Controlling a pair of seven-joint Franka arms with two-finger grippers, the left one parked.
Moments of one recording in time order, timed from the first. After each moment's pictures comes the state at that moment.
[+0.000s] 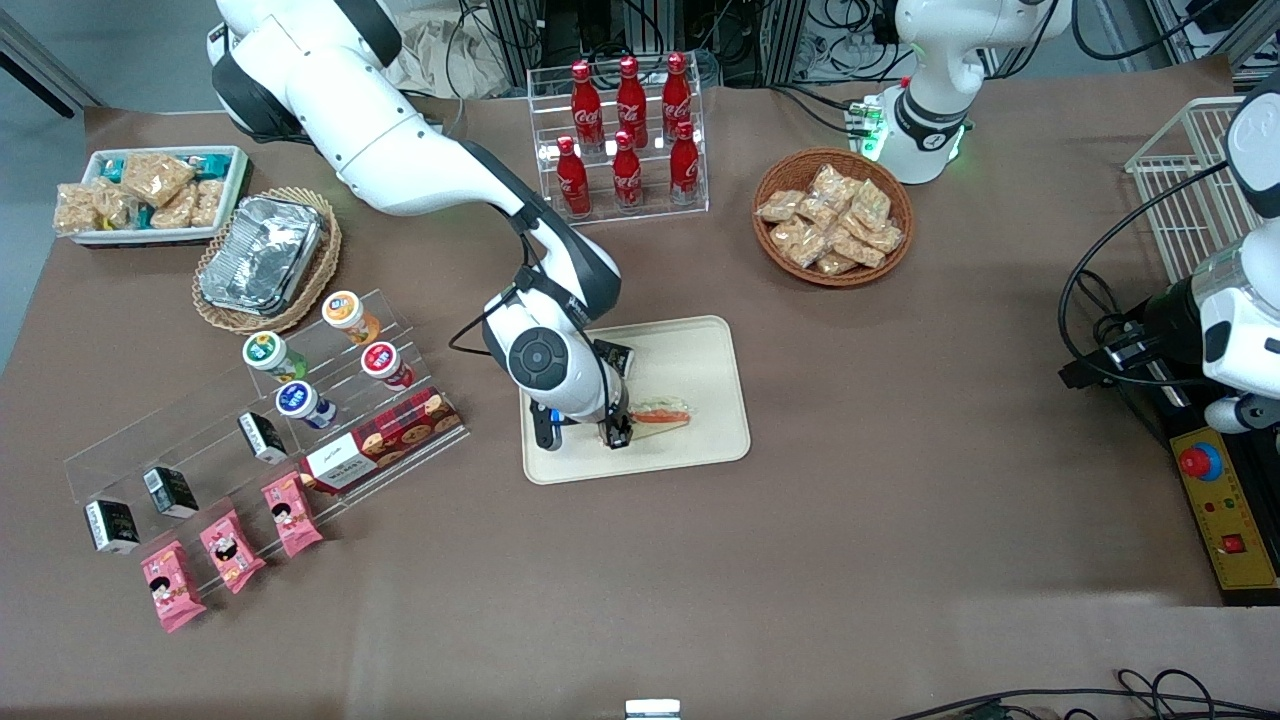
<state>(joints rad) 0.50 0.78 0.19 -1.48 0.13 2.31 2.00</state>
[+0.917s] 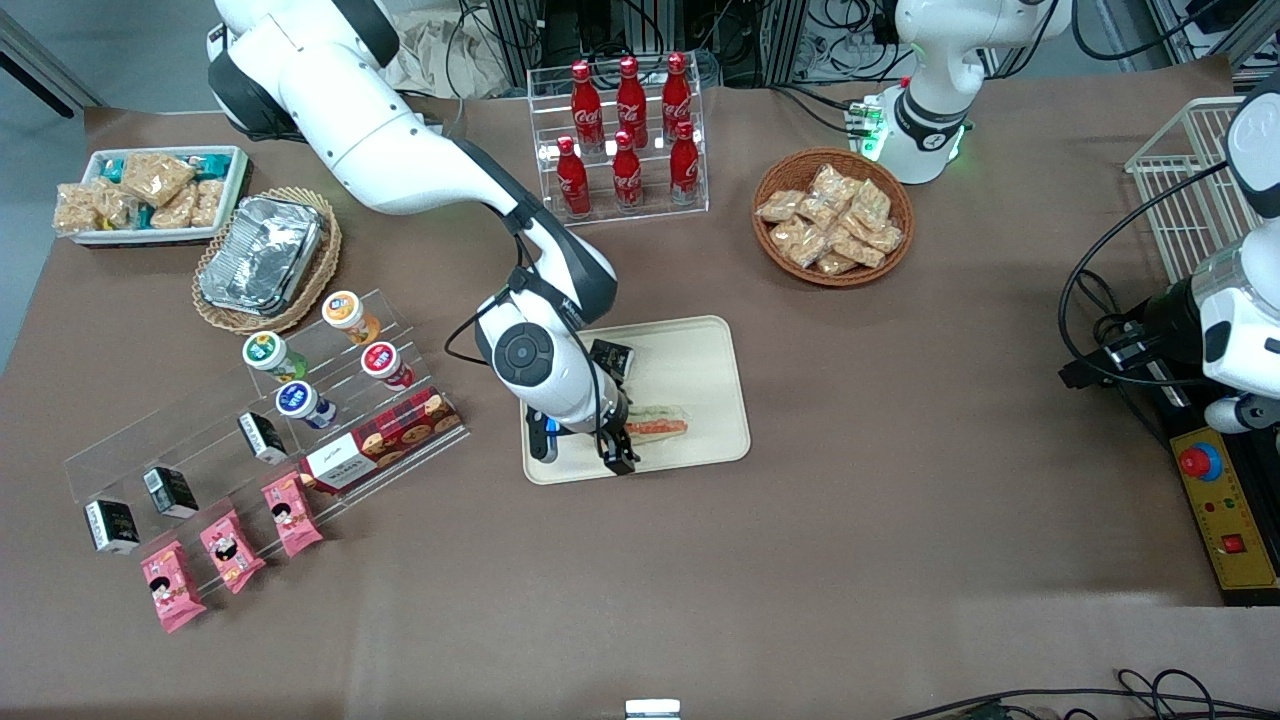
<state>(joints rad) 0.50 0.76 0.18 -1.45 0.13 2.39 2.00</state>
